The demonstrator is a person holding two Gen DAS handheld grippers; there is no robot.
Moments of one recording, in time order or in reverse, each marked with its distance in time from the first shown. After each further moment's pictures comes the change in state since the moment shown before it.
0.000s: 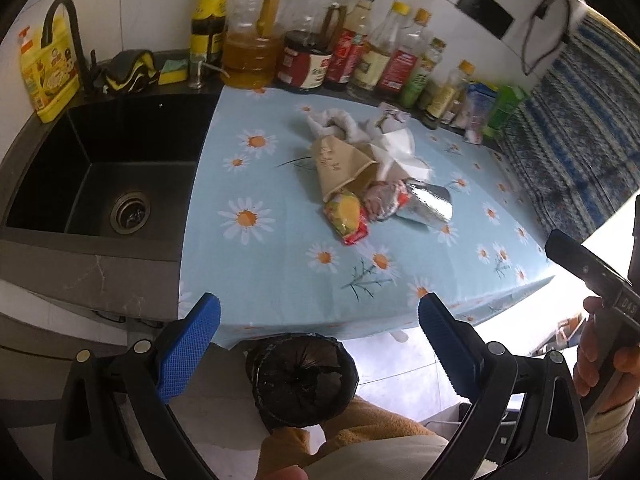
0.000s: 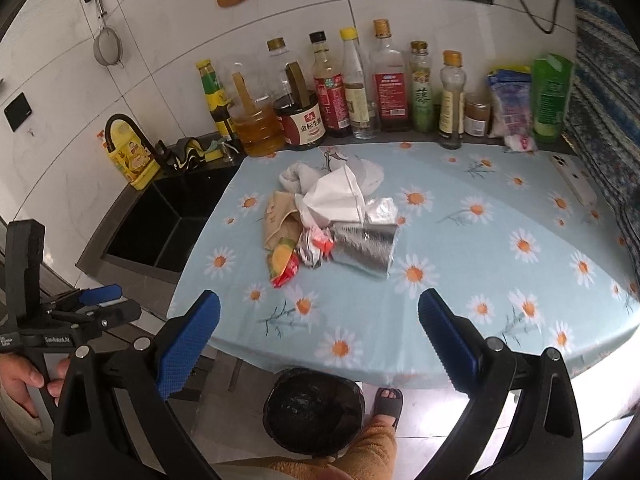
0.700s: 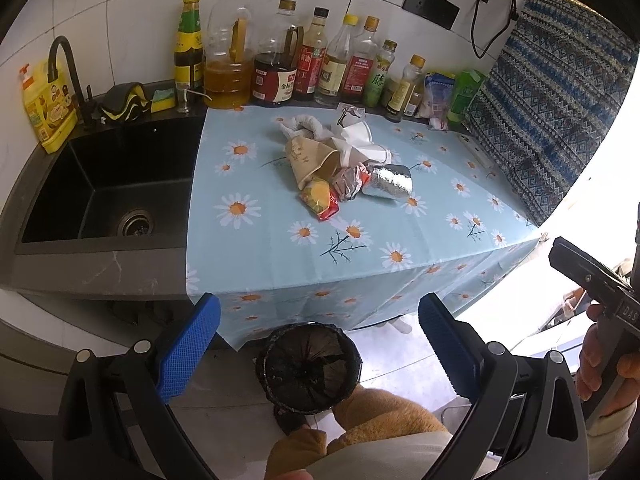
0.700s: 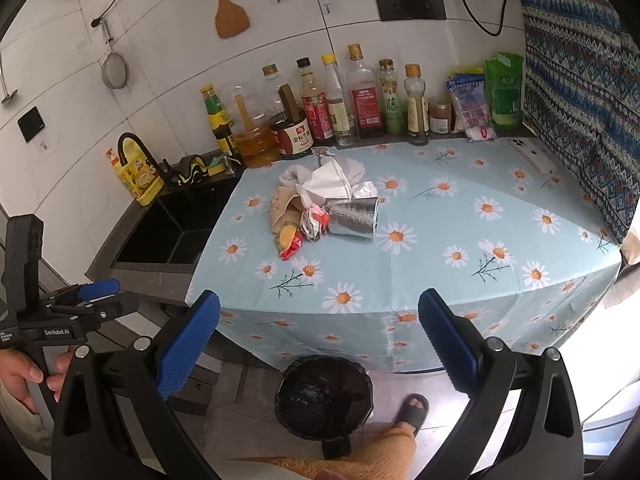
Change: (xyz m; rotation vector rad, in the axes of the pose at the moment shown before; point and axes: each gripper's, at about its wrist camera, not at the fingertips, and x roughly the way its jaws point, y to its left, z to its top) left arm -0.061 -0.024 -0.056 0.142 -0.058 -0.017; right arm -0.088 0.023 -0.080 0.074 -0.079 -0.067
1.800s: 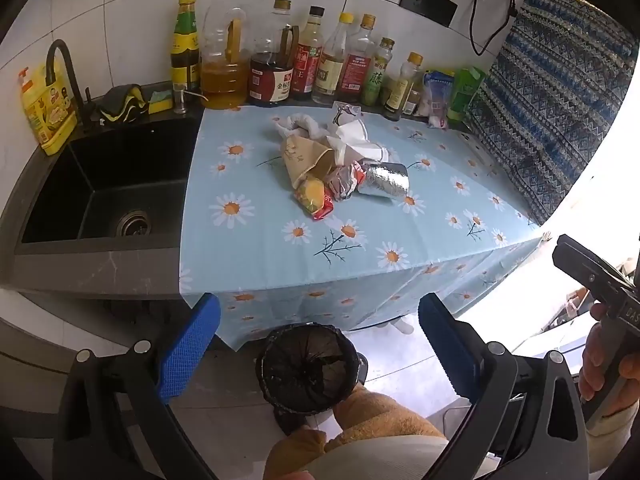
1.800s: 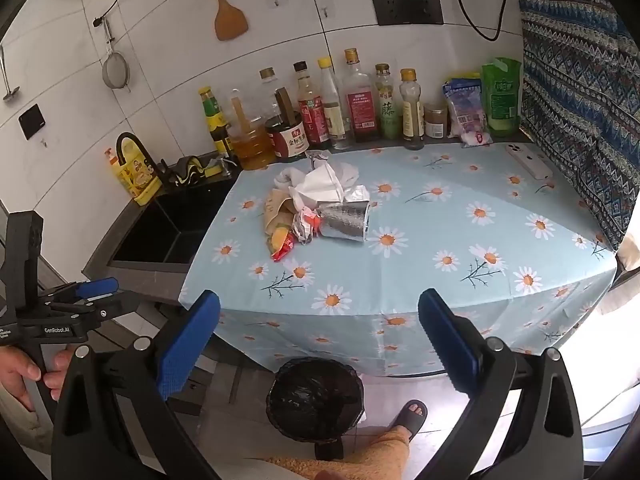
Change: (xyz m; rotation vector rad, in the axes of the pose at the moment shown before) left arm 0.003 -0.015 -0.002 0.005 -0.006 0.016; right arm -0.005 -0.012 -0.002 -0.010 -0.016 0.011
